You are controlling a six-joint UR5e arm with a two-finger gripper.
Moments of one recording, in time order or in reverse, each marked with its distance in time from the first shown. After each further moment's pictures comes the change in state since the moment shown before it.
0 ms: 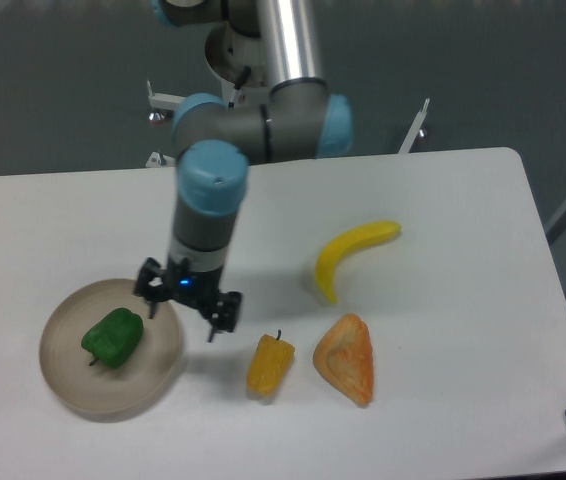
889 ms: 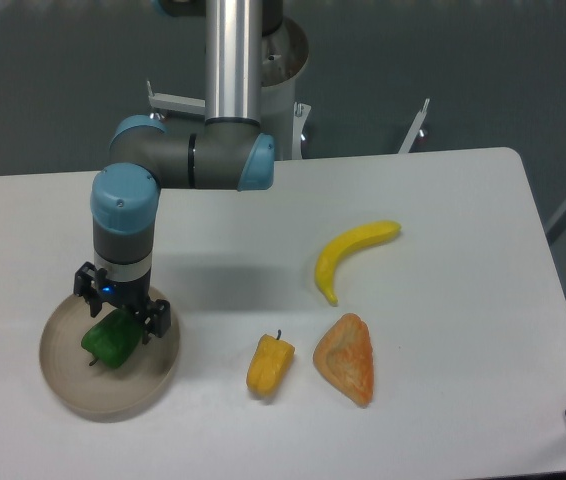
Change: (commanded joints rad) arm -0.100 -0.067 -0.012 0.074 0.066 0.009
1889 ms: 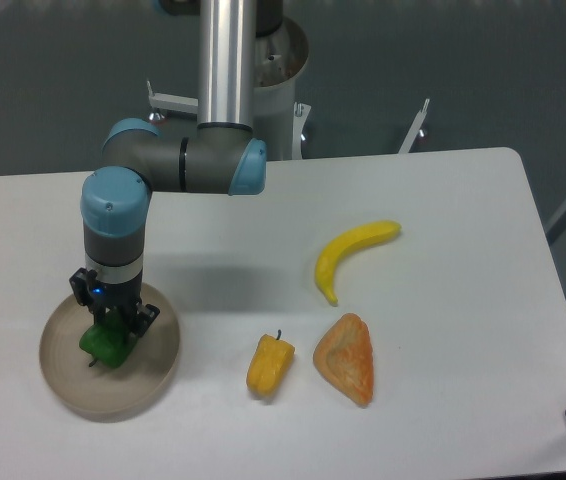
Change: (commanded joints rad) arm 0.006 0.014 0.018 -0.002 0.000 0.034
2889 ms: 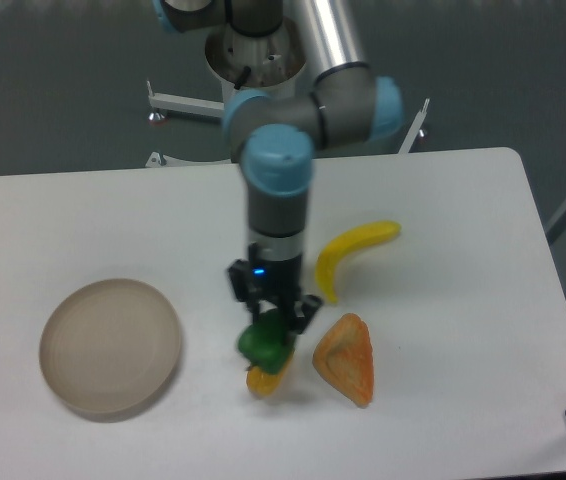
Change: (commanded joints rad) arm 0.394 0.078 0.060 -0.054 0.095 0.578
